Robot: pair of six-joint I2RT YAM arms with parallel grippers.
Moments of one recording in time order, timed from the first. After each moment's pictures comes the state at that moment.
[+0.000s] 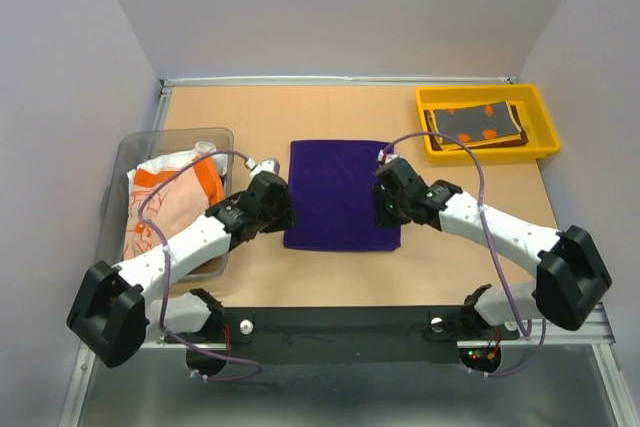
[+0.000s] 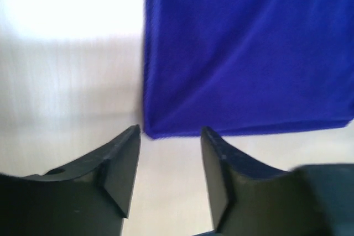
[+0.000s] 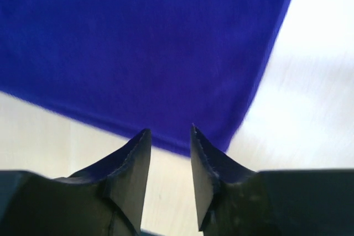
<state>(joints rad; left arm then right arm) -0.67 1.12 0.65 -0.43 -0.16 -0.74 0.72 1.32 0.87 -0.57 0.16 0.49</state>
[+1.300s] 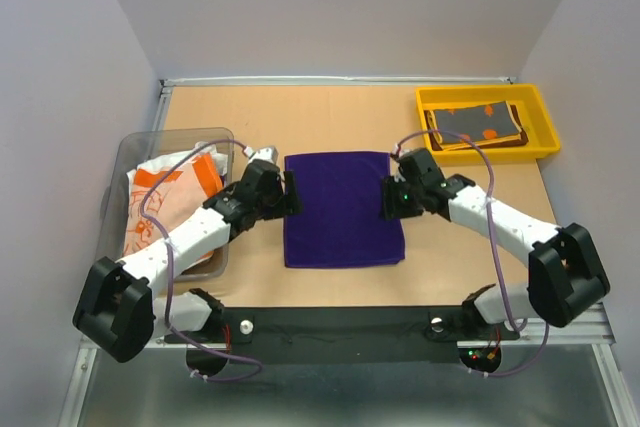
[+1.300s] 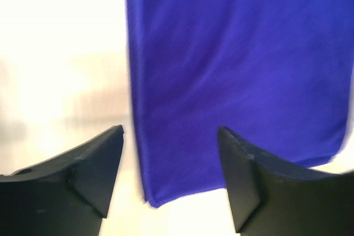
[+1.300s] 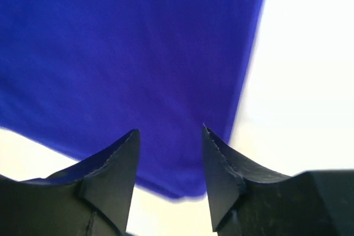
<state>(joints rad) -0.59 1.18 0.67 -0.33 -0.10 -0.68 0.54 1.33 0.79 -0.46 -0.04 0.41</state>
